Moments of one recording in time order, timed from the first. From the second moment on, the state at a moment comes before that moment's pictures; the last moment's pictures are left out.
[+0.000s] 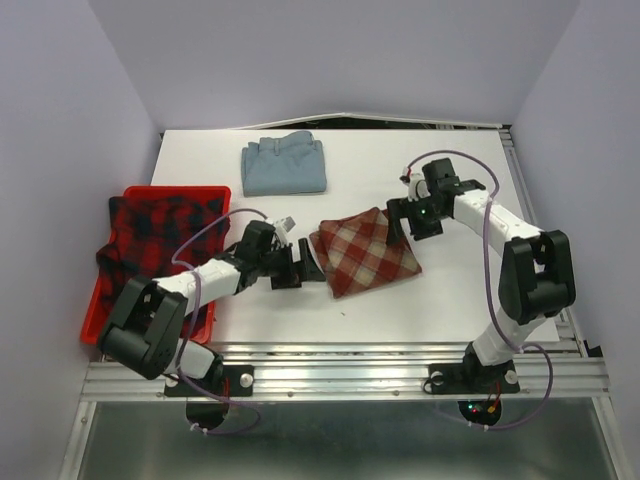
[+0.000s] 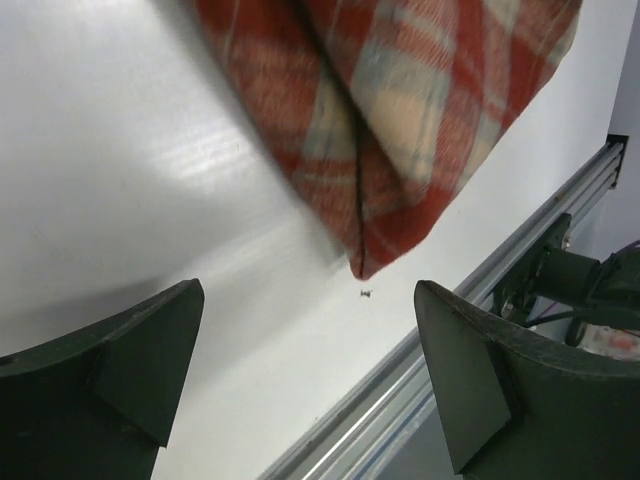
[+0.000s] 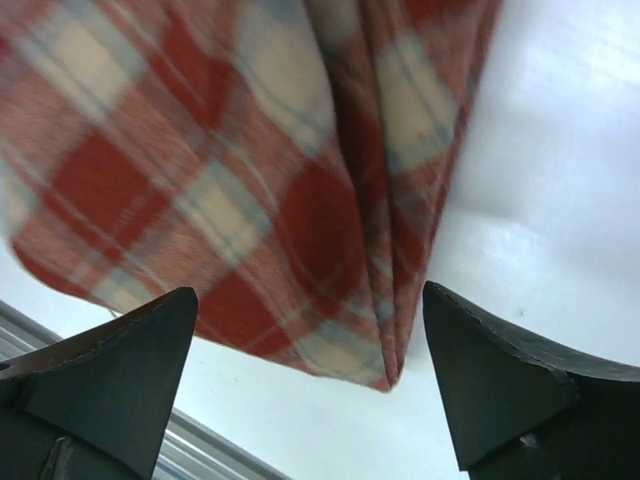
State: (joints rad) left arm -0.46 1.41 0.62 -0.01 0.49 -0.64; right arm 0.23 1.69 1.26 -0.68 -0.40 0.03
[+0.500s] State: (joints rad) left arm -0.60 1.61 0.61 0.35 0.47 -0.92; right arm 0.16 1.76 1.12 -0.66 -0.42 0.01
